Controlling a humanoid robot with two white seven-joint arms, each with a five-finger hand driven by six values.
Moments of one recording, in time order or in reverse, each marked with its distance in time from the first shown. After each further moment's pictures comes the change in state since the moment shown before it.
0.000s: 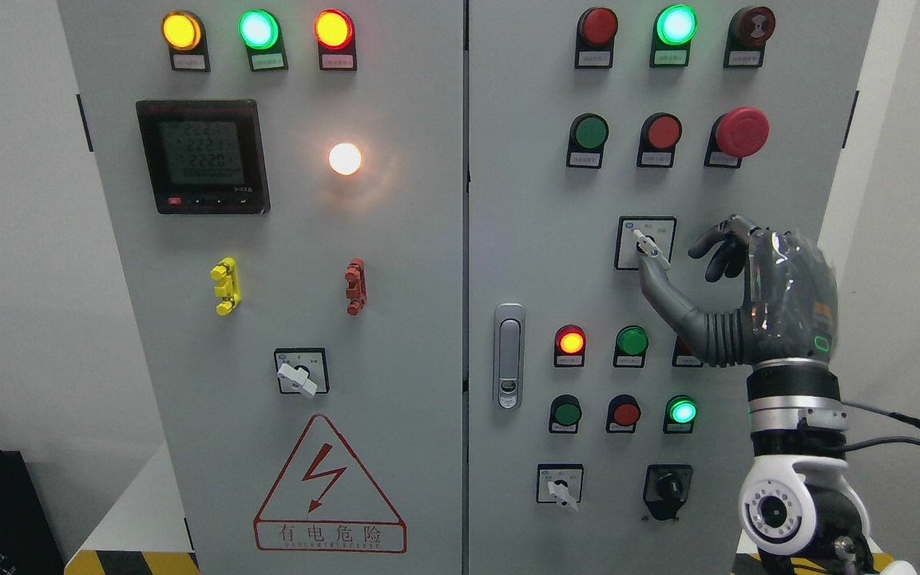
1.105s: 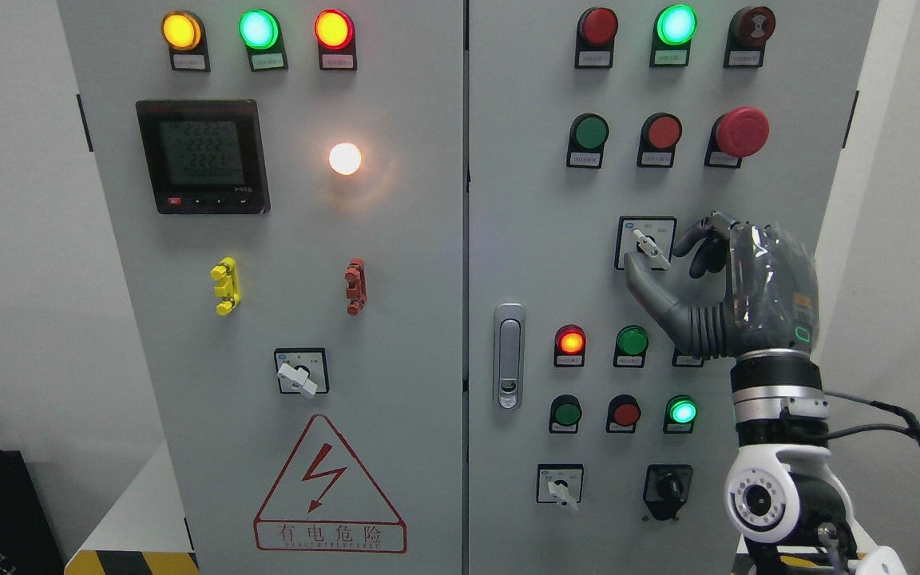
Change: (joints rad) left arm 0.000 0.000 0.000 0.000 0.000 0.000 0.002; right arm -0.026 0.009 0.023 0.030 0.002 0.000 0.003
